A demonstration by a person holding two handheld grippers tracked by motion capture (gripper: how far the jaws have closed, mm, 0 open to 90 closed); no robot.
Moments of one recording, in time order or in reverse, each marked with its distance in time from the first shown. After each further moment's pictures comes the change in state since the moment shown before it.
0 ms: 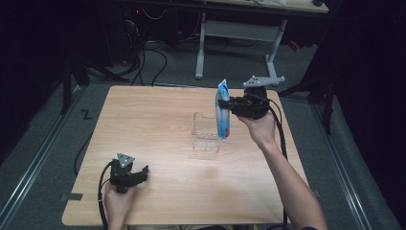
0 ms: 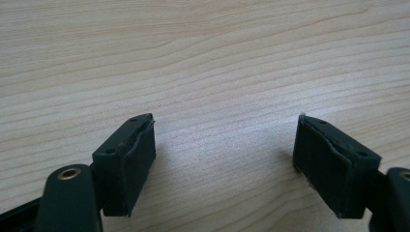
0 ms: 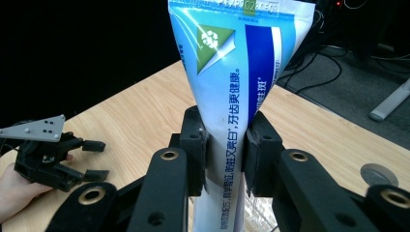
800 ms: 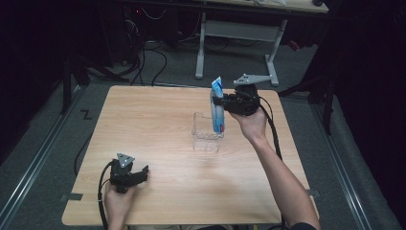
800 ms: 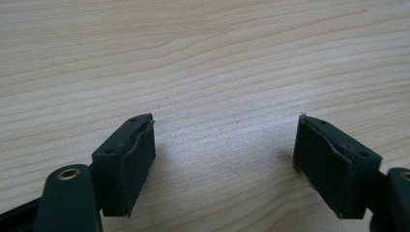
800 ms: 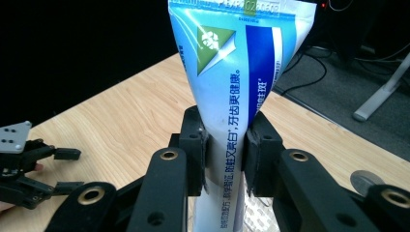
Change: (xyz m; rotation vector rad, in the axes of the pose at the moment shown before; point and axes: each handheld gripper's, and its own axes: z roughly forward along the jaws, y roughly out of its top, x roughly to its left) left arm 0.000 0.000 0.000 -0.001 -0.002 0.000; right arm -0.004 0.003 0.028 0.007 -0.058 -0.017
